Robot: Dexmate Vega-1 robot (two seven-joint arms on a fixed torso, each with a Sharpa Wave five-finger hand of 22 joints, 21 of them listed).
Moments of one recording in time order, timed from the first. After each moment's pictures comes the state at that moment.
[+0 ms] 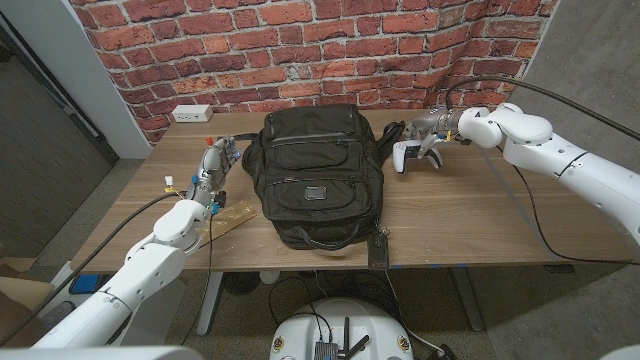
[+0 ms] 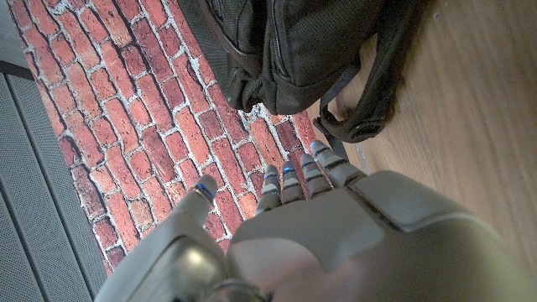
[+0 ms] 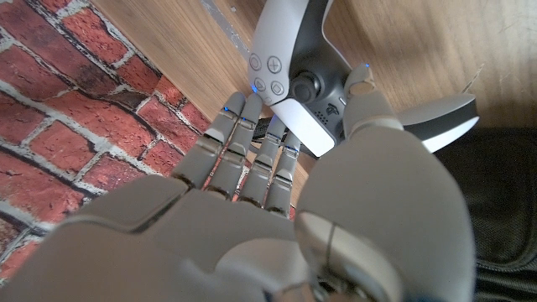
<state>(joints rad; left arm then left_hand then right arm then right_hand) 1.19 0.70 0.17 -1.72 -0.64 -0.17 0.23 0.03 0.08 0.63 0.08 0.19 0.09 0.00 0.18 0.17 0.06 -0.01 0.19 0.17 0.06 0.00 0.18 0.17 0.15 -0.04 0.19 0.17 -0.40 -0.94 -0.73 -1.60 -0.77 0.07 0.43 0.87 -0.03 0.42 -0.16 0.20 0.45 -0.12 0.57 0.20 0.59 -0.10 0.45 0.35 0.56 -0.05 0.56 0.38 0.61 -0.06 0.24 0.17</state>
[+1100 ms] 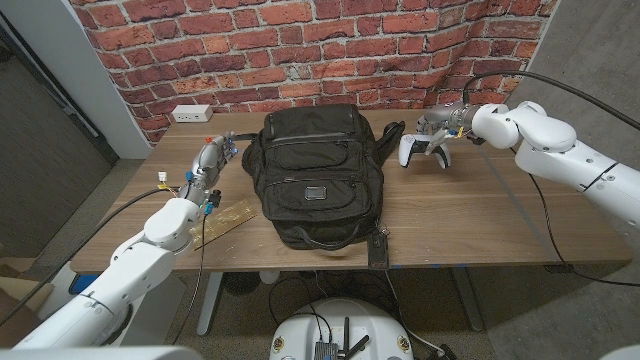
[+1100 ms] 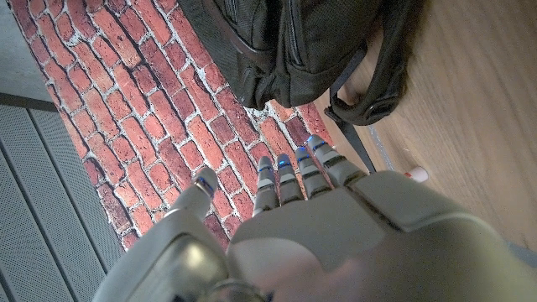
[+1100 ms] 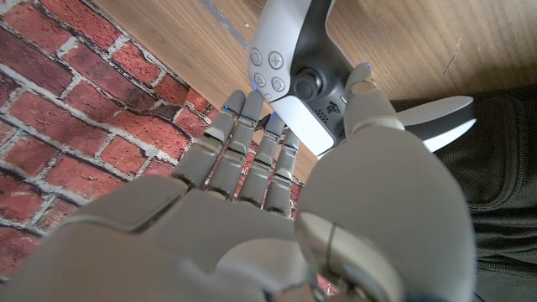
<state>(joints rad) 1.27 0.75 0.12 -1.81 -0.56 -0.16 0.28 0.08 0.10 0.67 -0.03 0.19 0.22 -0.03 0.20 0.17 0.16 -0.06 0.20 0.17 0.15 -0.04 0.18 0.16 0.22 -0.04 0.20 0.17 -0.58 -1.04 -0.58 -1.86 -0.70 -0.15 0.49 0.87 -0.03 0.42 -0.16 0.20 0.47 -0.09 0.57 0.19 0.61 -0.07 0.45 0.35 0.59 -0.06 0.56 0.38 0.63 -0.06 0.24 0.17</state>
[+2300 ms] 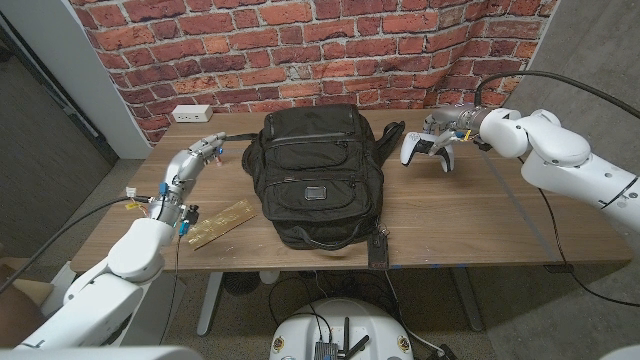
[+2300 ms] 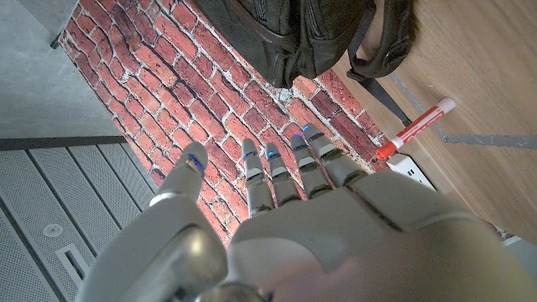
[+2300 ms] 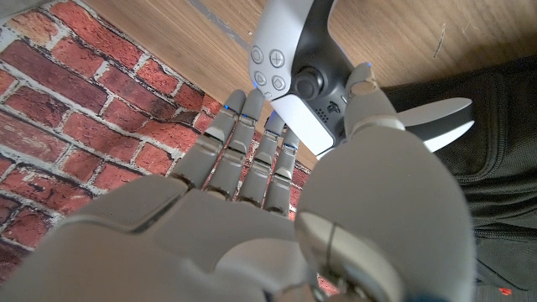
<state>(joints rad) 1.55 0.76 -0.10 -1.97 -0.32 -0.28 0.28 0.27 0.03 0.68 -0.20 0.17 0.46 -0.13 0.21 0.17 0.31 -0.14 0.20 0.17 0.29 -0.04 0.18 0.16 0.32 -0.04 0.19 0.16 -0.70 -1.10 -0.50 -2.03 -0.65 -0.34 0.46 0.87 -0.03 0.42 -0.16 0.20 0.47 -0.09 0.57 0.19 0.62 -0.07 0.44 0.35 0.62 -0.06 0.55 0.37 0.64 -0.06 0.24 0.18</state>
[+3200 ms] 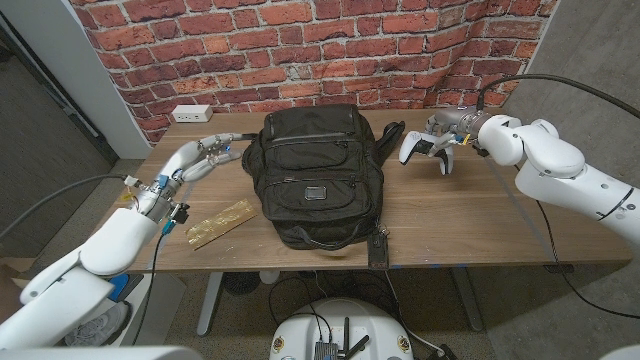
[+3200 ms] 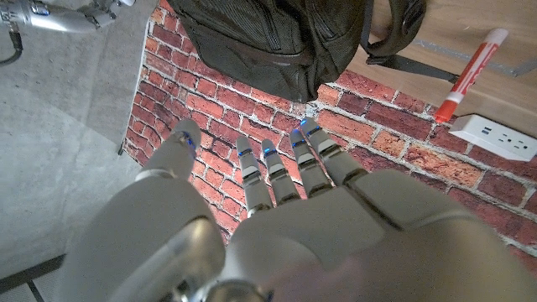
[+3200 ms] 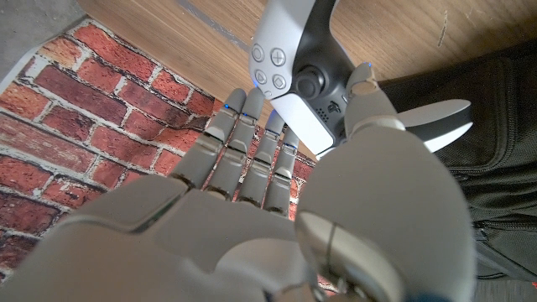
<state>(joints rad) 1.64 0.78 -0.26 -2.09 0.03 -0.23 0.14 0.47 -0.05 0.68 -0.19 0.17 0.50 -0.17 0.21 0.17 0.36 -0.17 0.20 0.17 0.32 -0.04 0.18 0.16 0.37 -0.04 0.19 0.17 -0.76 -1.10 -0.50 -2.10 -0.65 -0.49 0.42 0.87 -0.03 0.42 -0.16 0.20 0.48 -0.08 0.57 0.19 0.63 -0.07 0.45 0.35 0.63 -0.06 0.54 0.37 0.64 -0.06 0.24 0.18</state>
